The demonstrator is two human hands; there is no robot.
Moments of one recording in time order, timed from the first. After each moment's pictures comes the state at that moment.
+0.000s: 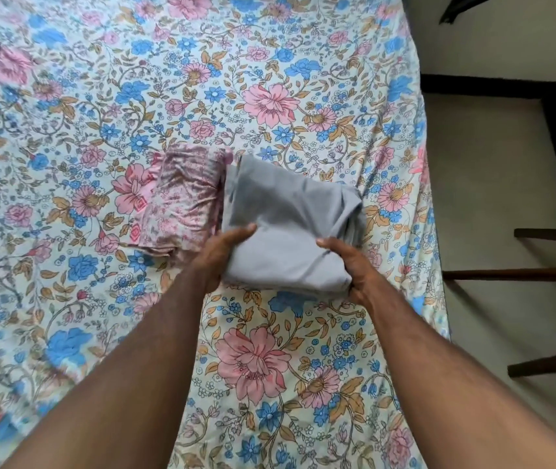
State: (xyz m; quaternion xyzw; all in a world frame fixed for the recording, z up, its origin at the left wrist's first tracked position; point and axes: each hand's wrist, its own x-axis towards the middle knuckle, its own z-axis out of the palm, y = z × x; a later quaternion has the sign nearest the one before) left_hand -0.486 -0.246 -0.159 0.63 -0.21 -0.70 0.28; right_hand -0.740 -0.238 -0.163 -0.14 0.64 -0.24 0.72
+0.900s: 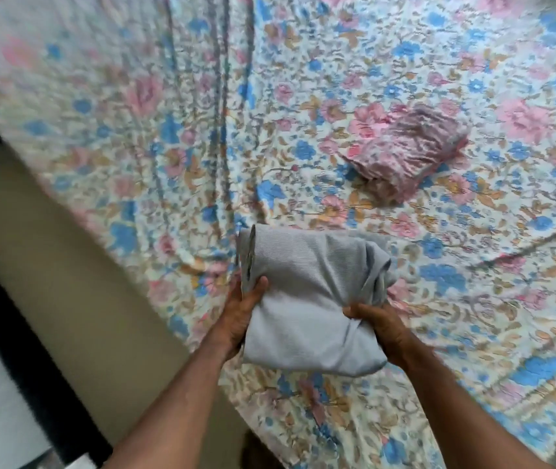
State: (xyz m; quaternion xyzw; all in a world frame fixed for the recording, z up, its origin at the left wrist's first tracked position) left_hand -0.397 0.153 -0.136 0.64 0.02 -0.52 0.56; right_hand -0.599 -0.015 -0.141 -0.37 0.51 -0.05 0.77
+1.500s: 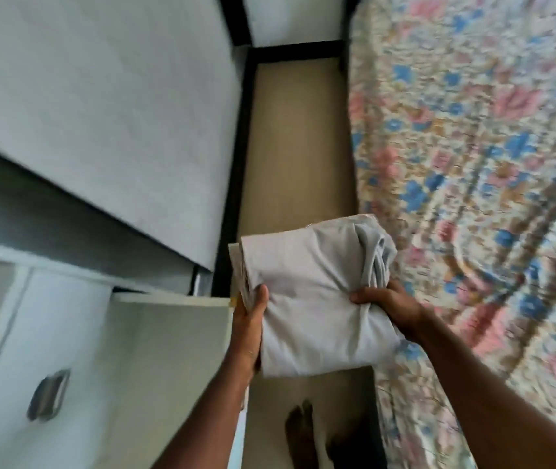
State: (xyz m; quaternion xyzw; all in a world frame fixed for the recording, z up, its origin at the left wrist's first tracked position) left_hand -0.422 0.574 -0.081 0.59 0.37 -0.08 0.71; right_hand -0.360 0.321 -0.072 -0.61 0.21 0.33 0.69
